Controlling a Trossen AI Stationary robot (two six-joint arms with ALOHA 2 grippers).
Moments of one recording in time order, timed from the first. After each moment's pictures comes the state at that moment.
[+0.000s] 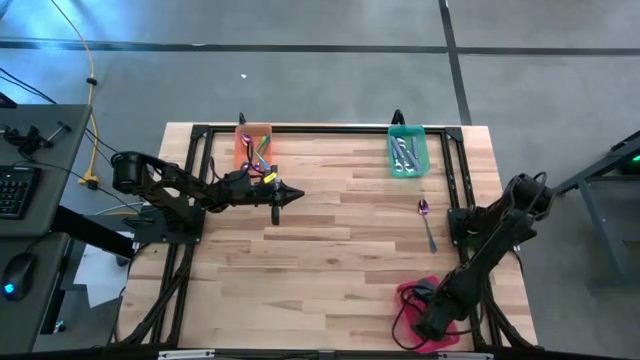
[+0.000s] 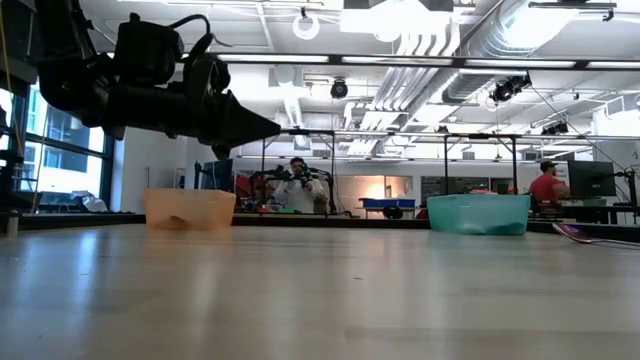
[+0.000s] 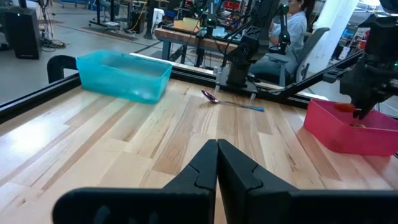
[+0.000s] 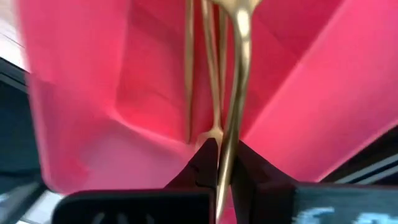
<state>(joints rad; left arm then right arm) 0.21 1.55 0.29 1.17 0.10 -0.17 0.94 1.62 1.01 -0.73 -0.27 1.88</state>
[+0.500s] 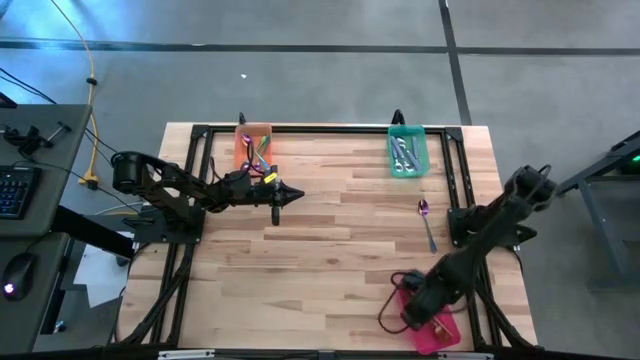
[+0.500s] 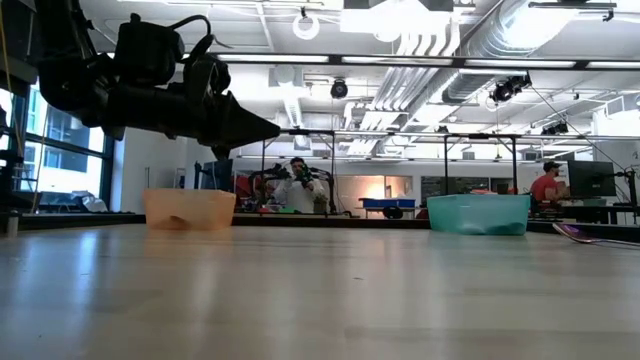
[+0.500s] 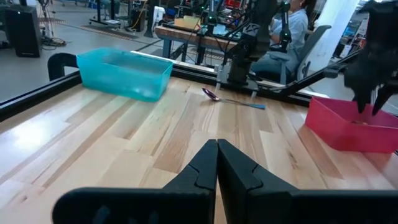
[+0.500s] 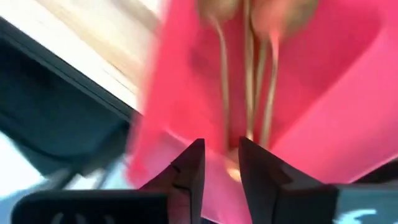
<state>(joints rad) 0.21 1.55 0.29 1.16 0.10 -0.17 0.81 1.56 1.01 -0.73 -0.30 1.72</state>
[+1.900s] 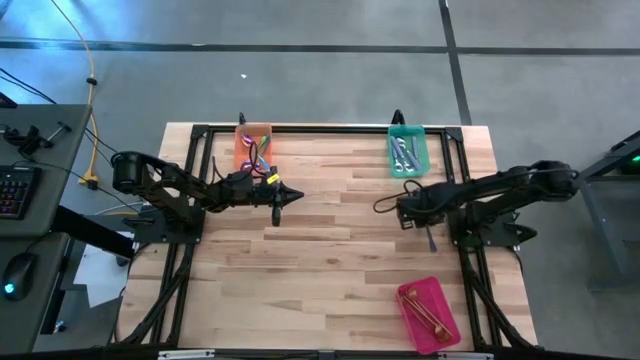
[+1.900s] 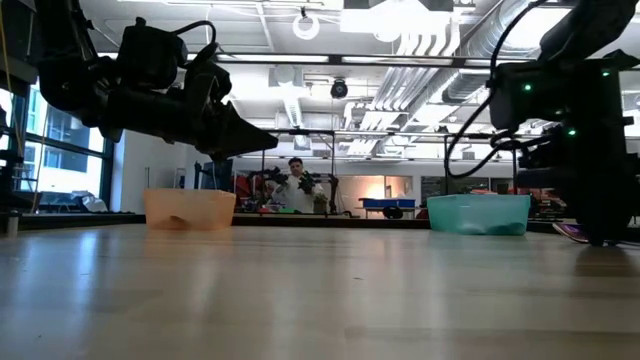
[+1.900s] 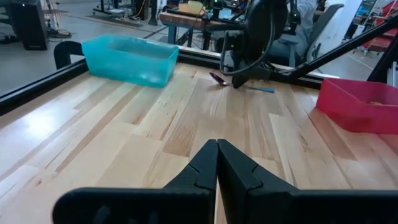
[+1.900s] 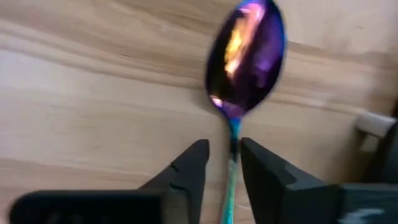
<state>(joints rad) 0.21 1.55 0.29 1.10 0.09 -0.13 -0.05 1.30 0.51 -0.85 0.09 1.32</state>
